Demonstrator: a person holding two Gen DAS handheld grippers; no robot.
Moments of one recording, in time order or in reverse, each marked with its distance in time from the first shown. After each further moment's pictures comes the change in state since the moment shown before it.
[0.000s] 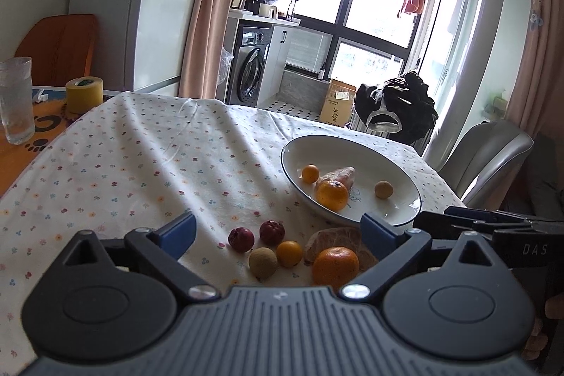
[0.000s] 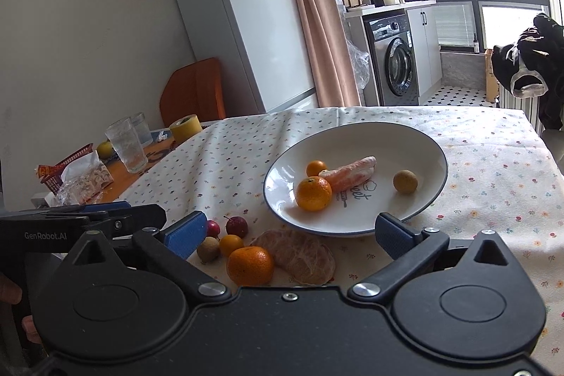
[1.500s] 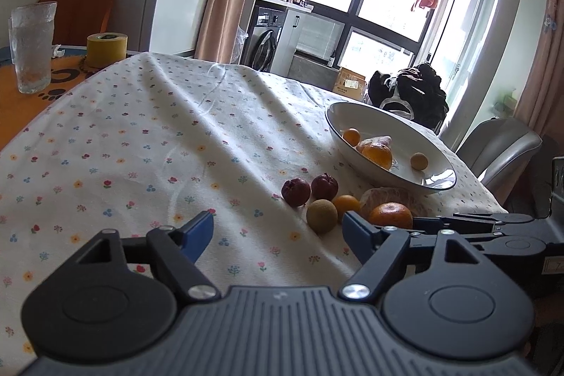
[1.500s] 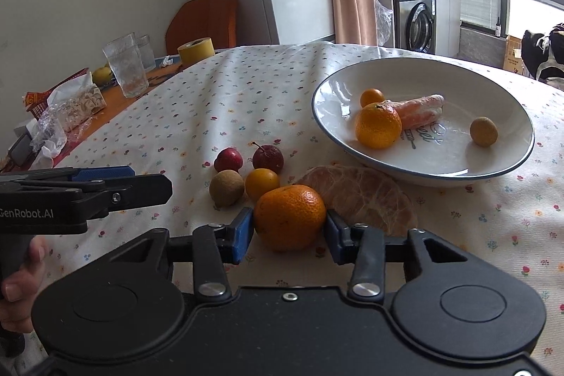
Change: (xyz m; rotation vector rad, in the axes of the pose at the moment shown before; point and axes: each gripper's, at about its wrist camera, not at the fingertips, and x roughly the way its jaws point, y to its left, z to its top) left arm 0.012 0.050 -0.035 -0.057 0.049 -0.001; right arm 0.065 0.050 -0.035 -0.113 0.176 -0.017
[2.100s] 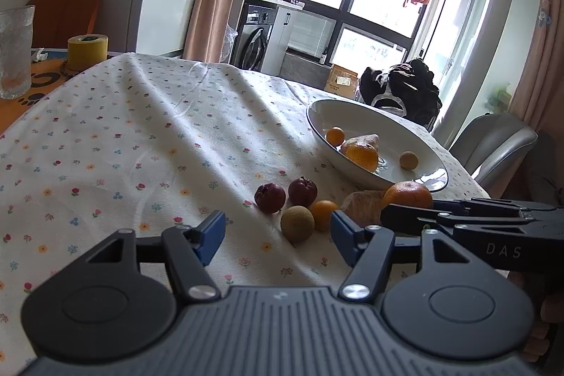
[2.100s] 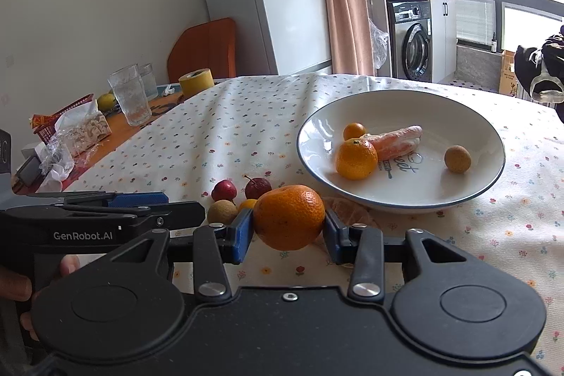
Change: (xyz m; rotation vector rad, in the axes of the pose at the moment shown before) left arm 0.016 -0.018 0.004 0.018 0.009 -0.024; right arm -0.029 -0.016 0.010 0.011 -0.087 0.003
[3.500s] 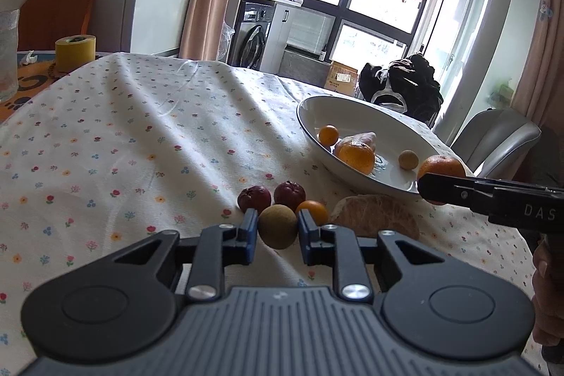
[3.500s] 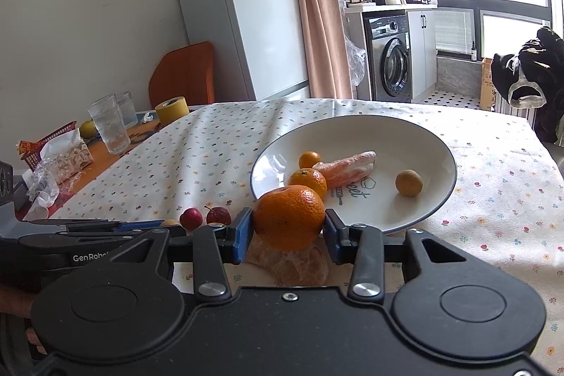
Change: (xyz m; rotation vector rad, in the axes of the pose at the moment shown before) left arm 0.014 -0.014 0.004 0.013 0.004 0.014; right arm -0.014 -0.036 0.010 0.041 -0.068 -0.047
